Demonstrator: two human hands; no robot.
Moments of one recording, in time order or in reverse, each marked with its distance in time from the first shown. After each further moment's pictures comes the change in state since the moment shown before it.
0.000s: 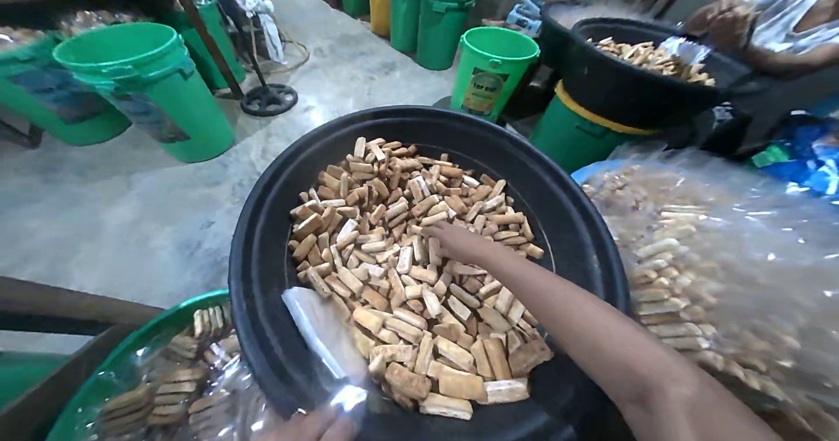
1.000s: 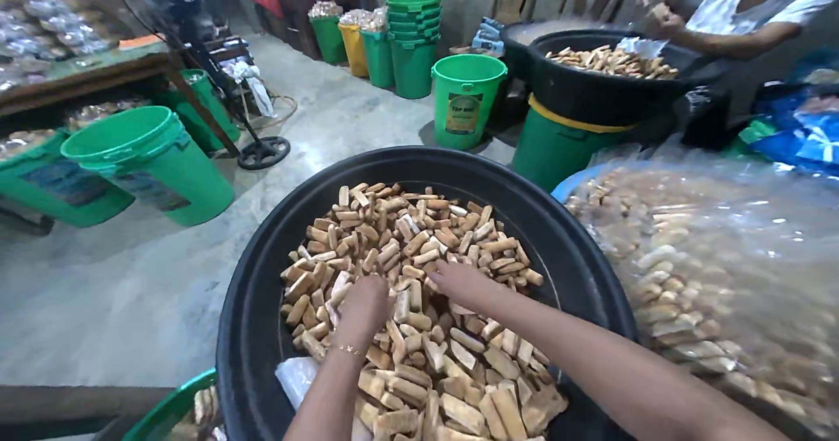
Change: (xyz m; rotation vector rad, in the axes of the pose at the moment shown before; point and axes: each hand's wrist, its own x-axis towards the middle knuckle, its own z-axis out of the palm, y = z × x) left_hand 0.244 -0.058 0.030 -0.035 -0.493 -0.452; right_hand -0.025 -0.007 -0.004 -0.088 0.055 0.032
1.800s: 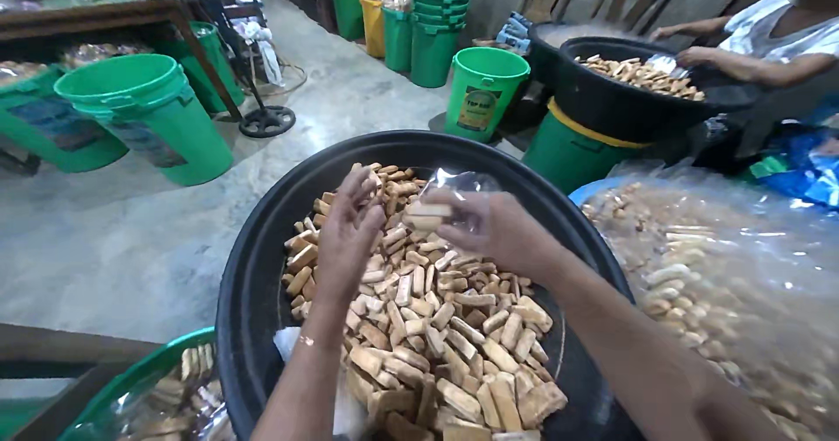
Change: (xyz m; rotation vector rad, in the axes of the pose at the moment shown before) left_hand -0.048 -0.010 -0.027 -1.220 0.804 0.616; right_hand -0.074 -0.049 -0.096 0.376 0.655 -0.263
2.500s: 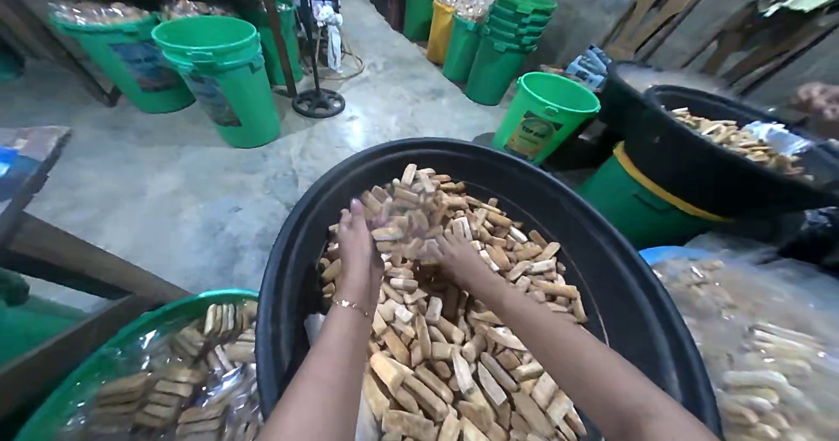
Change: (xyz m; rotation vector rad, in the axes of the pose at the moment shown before) left_hand 0.024 -0.036 -0.028 -0.309 0.789 -0.584; right_hand 0.072 0.123 0.157 -0.608 -0.486 -0.188
